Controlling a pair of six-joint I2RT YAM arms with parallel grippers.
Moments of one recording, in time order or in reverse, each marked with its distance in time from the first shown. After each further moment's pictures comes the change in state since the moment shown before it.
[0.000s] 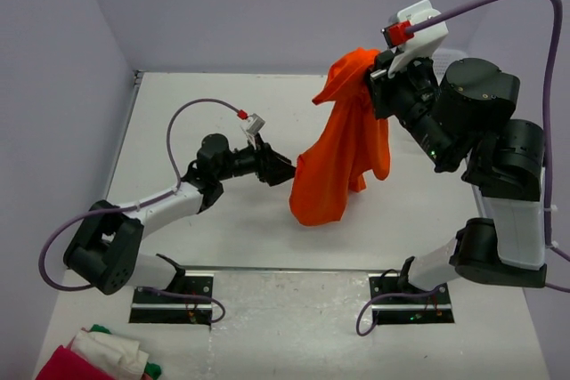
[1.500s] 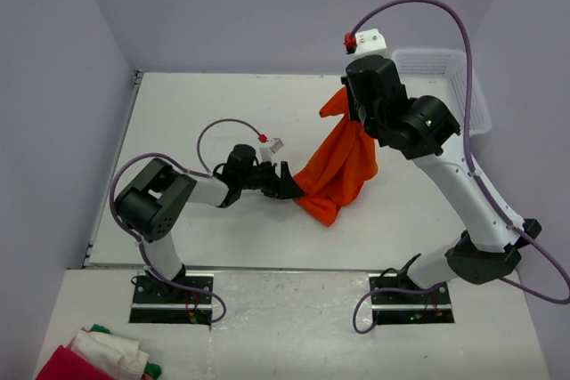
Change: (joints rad) left arm -0.018 0.394 0.013 -0.060 -0.041 0.023; right arm -0.349 0.012 -0.512 0.006 -0.022 0.303
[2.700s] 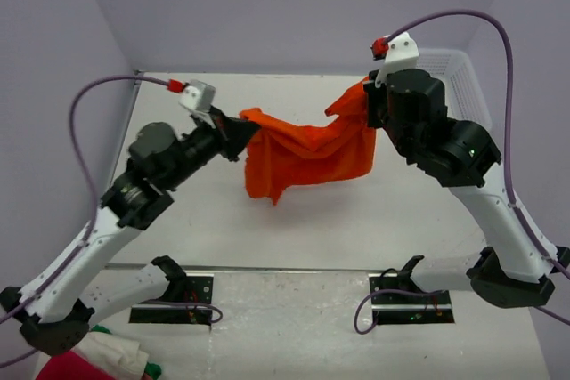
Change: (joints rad) left arm -0.142 -0.814 0.445 -0.768 -0.594 0.206; right arm 0.035 -0.182 -0.094 0.112 -0.051 -0.052
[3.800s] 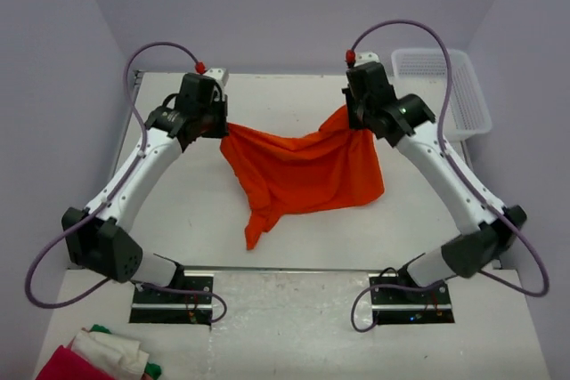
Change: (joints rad) left arm 0.266 0.403 0.296 -0.552 -0.127 0.127; right arm -0.196 0.099 -0.256 0.014 -0.189 0.107
